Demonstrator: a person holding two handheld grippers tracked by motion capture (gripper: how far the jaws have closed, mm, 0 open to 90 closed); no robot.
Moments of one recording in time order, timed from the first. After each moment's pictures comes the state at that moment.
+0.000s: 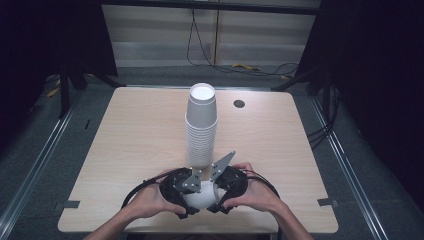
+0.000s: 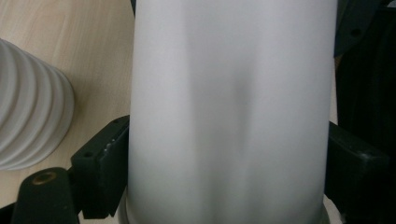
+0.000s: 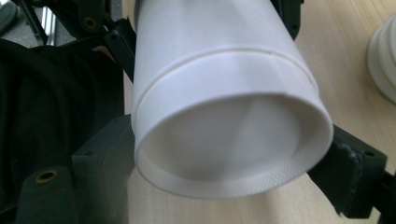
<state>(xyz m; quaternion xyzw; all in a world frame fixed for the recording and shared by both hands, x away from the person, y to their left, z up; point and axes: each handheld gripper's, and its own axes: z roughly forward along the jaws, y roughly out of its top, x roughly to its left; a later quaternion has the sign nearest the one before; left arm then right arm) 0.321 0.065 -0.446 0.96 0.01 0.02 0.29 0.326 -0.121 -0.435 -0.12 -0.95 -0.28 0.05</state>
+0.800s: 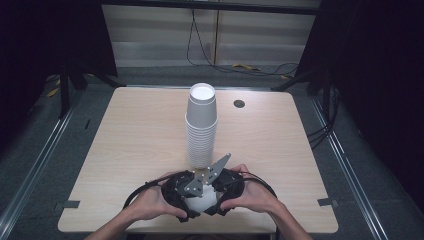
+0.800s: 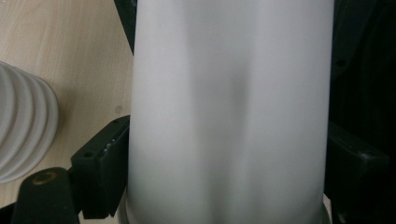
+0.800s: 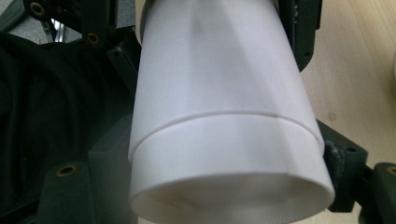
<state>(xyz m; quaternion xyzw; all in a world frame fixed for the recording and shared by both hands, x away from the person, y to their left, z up) 0.315 0.061 -0.446 0.96 -0.02 0.02 0.28 0.322 -0.112 -0.437 -0.11 -0.95 -0.28 0.06</state>
